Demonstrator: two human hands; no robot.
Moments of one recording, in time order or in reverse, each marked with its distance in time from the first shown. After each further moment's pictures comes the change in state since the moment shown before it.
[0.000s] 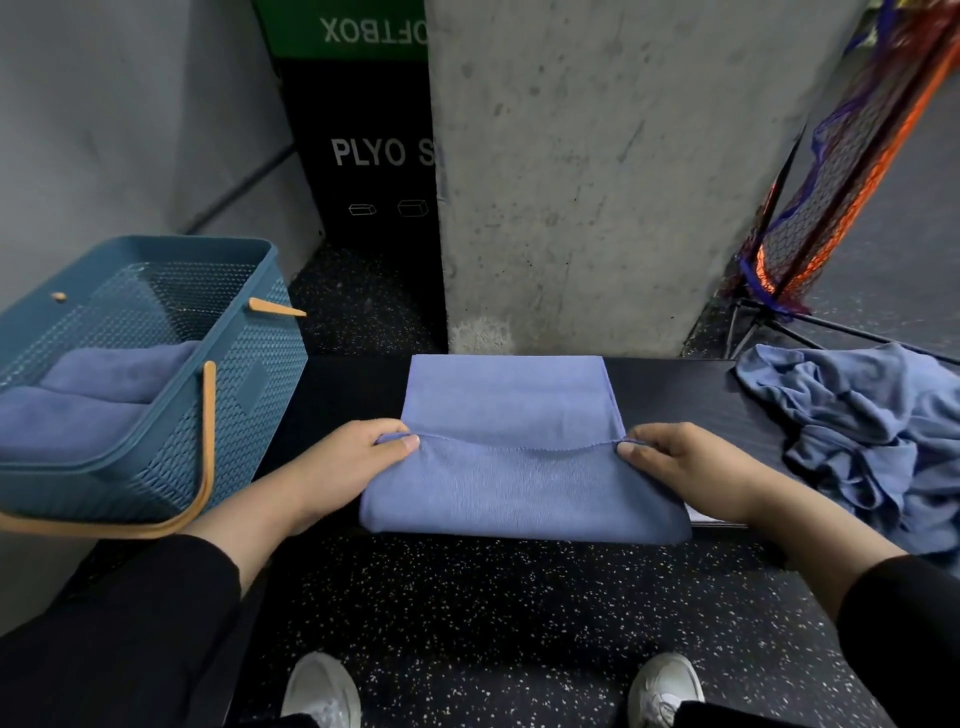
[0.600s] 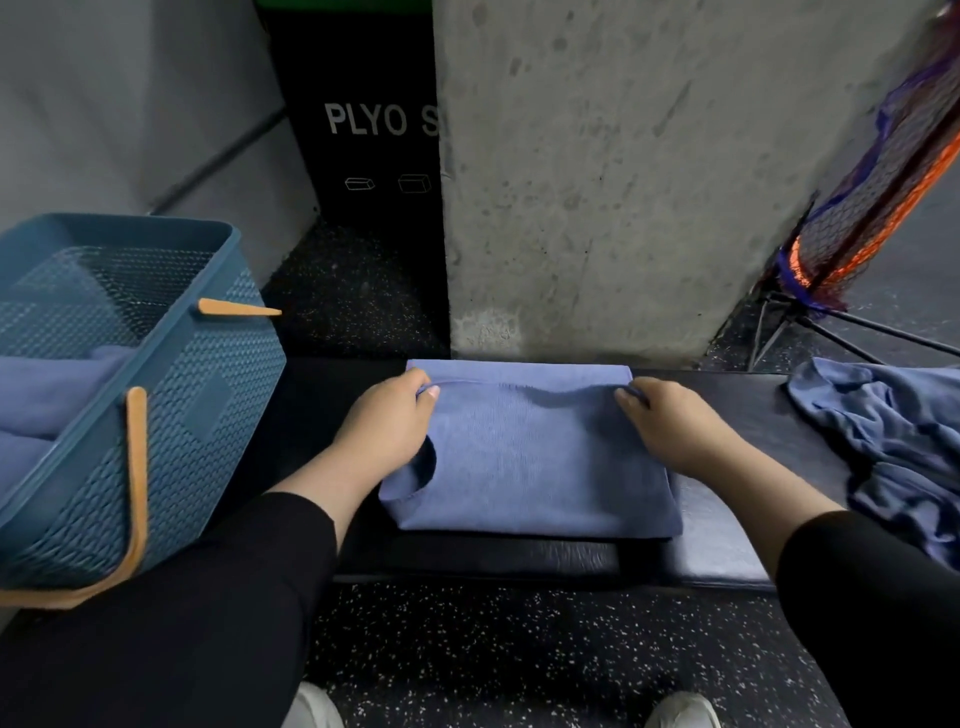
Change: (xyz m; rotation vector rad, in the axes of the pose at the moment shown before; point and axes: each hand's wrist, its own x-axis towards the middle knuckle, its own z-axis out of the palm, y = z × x) left_hand 0.124 -0.016 0.011 0.525 0.376 -0.029; right_hand 0.123 0.018 0.013 -0.202 0.260 0.148
